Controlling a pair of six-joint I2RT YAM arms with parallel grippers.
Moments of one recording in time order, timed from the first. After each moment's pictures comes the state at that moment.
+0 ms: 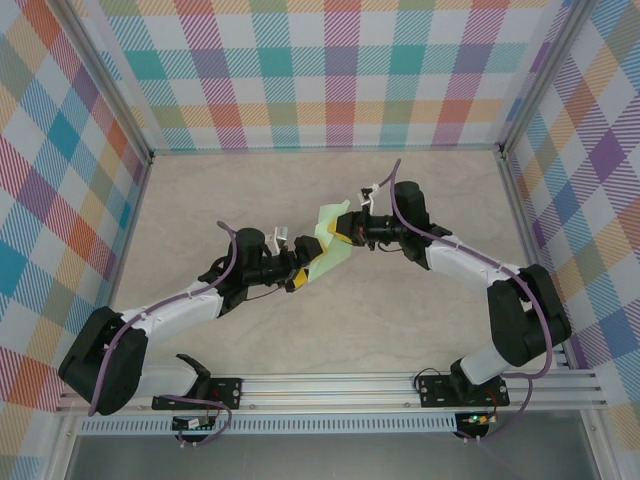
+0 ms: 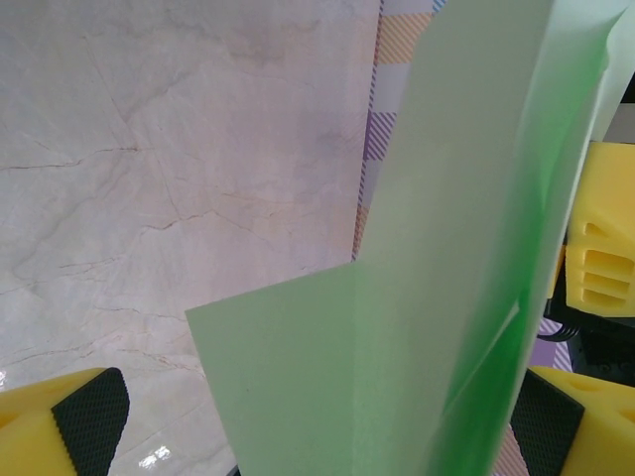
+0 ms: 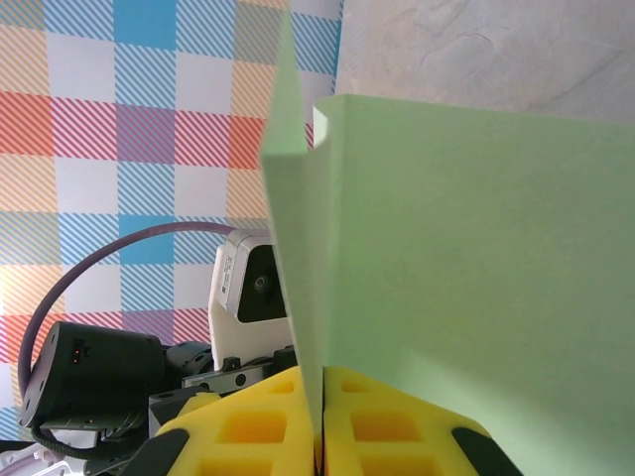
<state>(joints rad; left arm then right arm) -0.57 1.28 0.59 0.26 0.54 -1.28 0.46 1.53 0.93 0.18 -0.88 1.05</state>
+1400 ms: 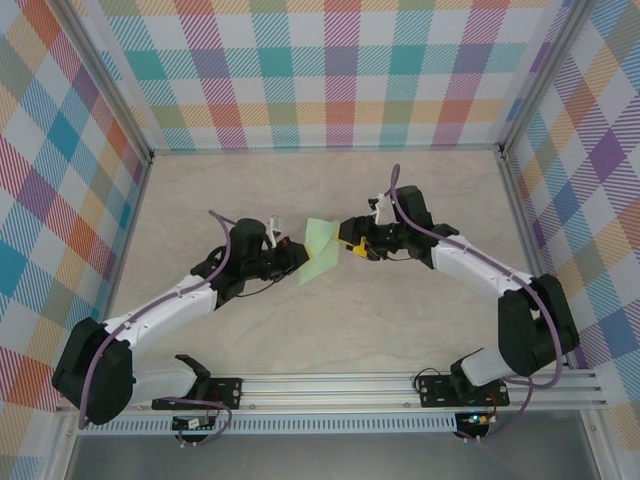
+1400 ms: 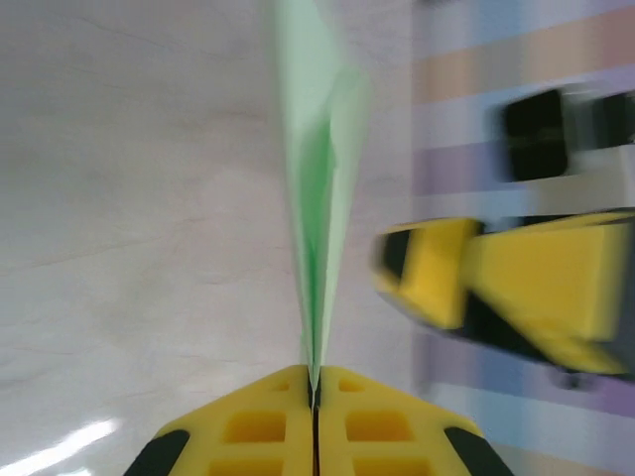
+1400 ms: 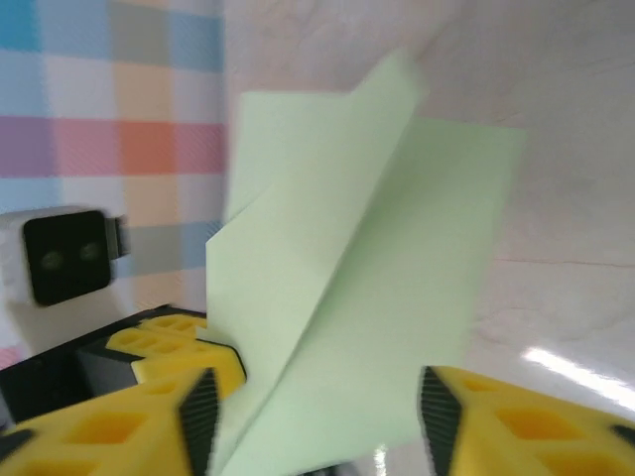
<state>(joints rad) -0.57 1.22 0.77 -0.16 0.32 -0.99 0.46 1.45 0.96 -0.24 -0.66 0.85</state>
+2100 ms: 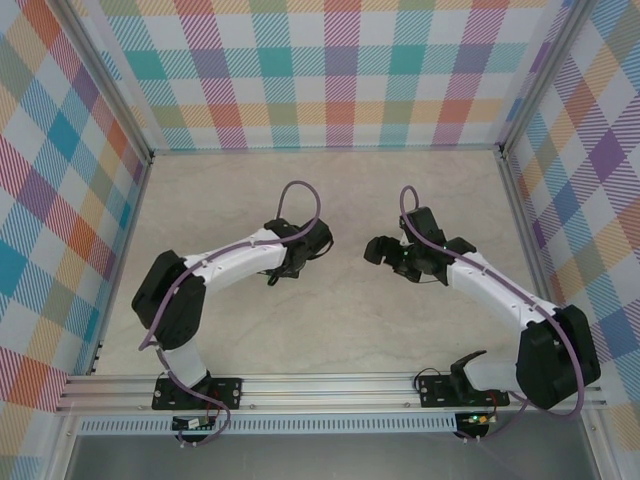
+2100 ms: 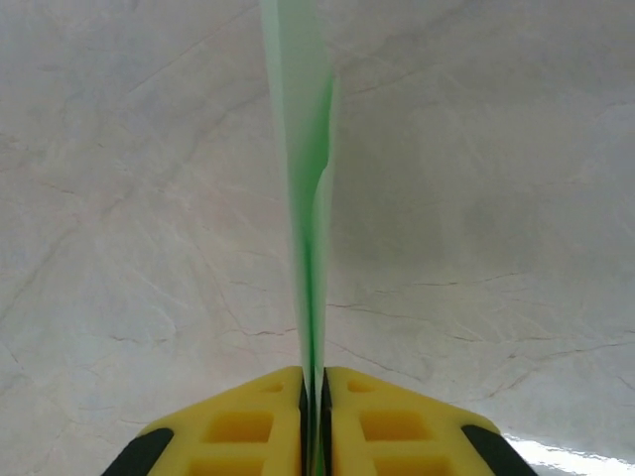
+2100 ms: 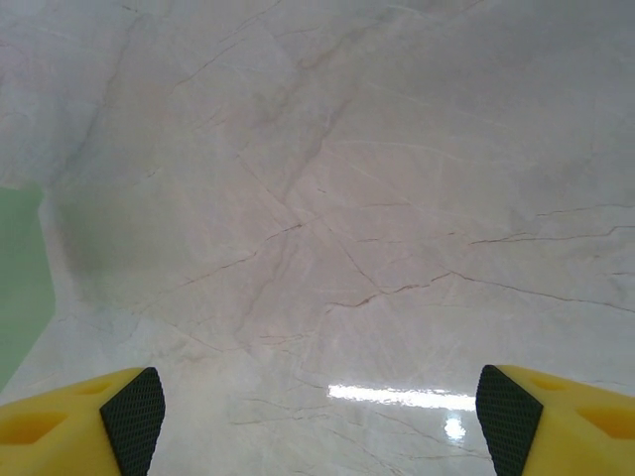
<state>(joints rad) -0.79 1.77 1.30 -1.07 -0.59 -0.71 0.46 1.28 0.85 -0.53 -0.20 0.76</state>
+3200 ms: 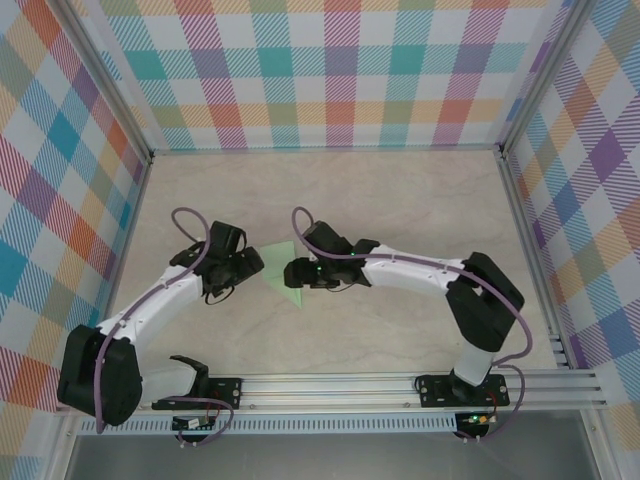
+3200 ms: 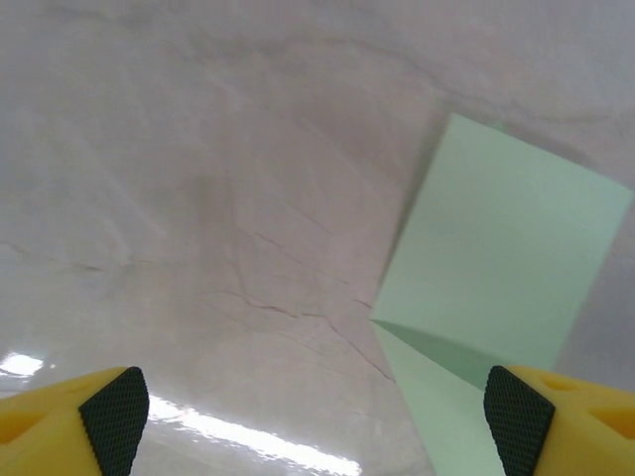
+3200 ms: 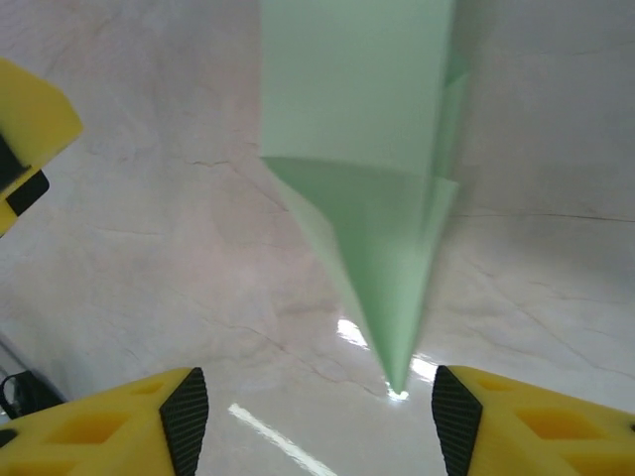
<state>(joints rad) -0.31 1.20 0.75 -0.64 -0.09 -0.87 0.94 1.77 1.21 -0.36 -0.20 0.79</state>
